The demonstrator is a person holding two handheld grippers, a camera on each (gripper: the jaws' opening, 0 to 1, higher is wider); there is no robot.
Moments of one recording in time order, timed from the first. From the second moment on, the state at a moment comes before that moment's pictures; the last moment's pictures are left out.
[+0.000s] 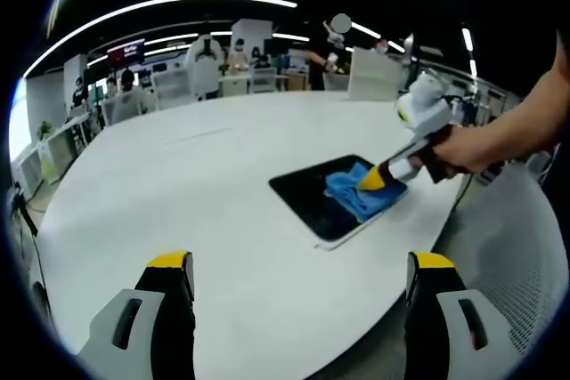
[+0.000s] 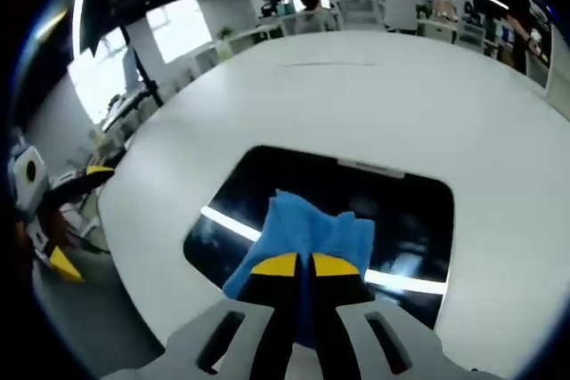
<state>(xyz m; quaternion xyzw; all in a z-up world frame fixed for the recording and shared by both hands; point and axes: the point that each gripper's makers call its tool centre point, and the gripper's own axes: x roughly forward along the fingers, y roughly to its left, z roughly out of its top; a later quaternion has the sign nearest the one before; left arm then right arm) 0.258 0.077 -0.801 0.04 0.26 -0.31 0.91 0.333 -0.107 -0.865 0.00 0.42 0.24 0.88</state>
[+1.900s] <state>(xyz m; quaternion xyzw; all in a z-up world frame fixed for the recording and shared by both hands) 0.256 0.077 -0.800 0.05 0.27 -0.31 0.91 0.335 -0.021 -0.865 0.00 0.43 0.28 0.86</state>
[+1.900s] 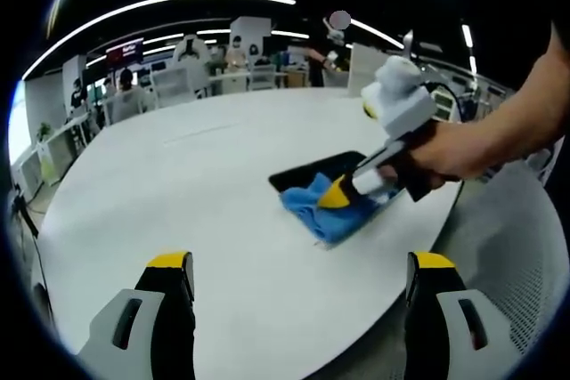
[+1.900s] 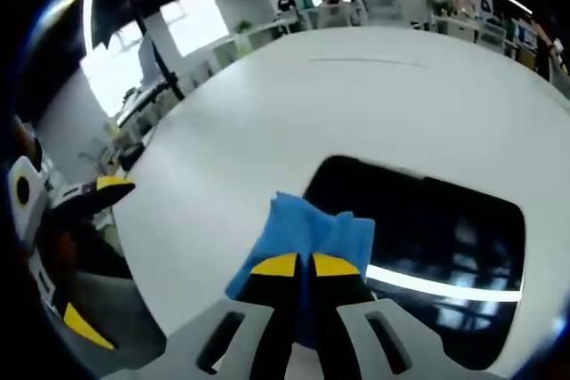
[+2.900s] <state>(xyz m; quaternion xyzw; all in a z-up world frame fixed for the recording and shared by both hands) 0.258 0.078 -0.800 0.05 0.27 -0.30 0.91 0.337 -0.017 -0.867 -0.02 0.43 0.27 0.86</state>
